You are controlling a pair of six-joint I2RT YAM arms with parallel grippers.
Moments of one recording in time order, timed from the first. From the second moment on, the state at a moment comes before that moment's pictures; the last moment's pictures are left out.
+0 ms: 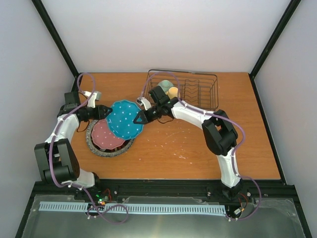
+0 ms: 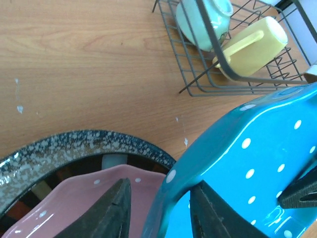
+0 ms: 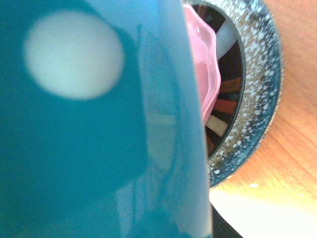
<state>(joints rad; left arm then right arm) 0.25 1.45 0.95 -0.45 0.80 0.16 0.73 2.09 1.62 -0.38 -0.75 0.27</state>
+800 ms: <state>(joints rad) 0.24 1.26 1.05 -0.24 0.46 0.10 0.43 1.46 1.42 -0.38 -0.32 -0.25</state>
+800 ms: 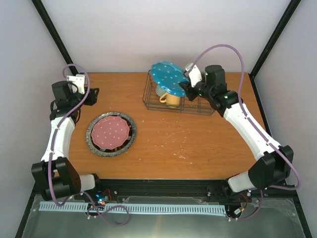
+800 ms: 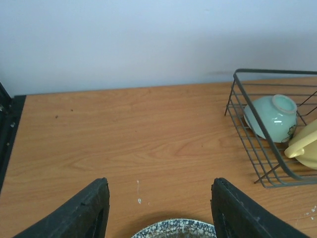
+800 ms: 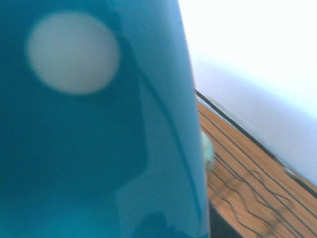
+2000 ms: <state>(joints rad) 0.24 1.52 1.03 -0.15 0.50 0.15 0.08 1.65 0.82 0.81 -0.41 -0.50</state>
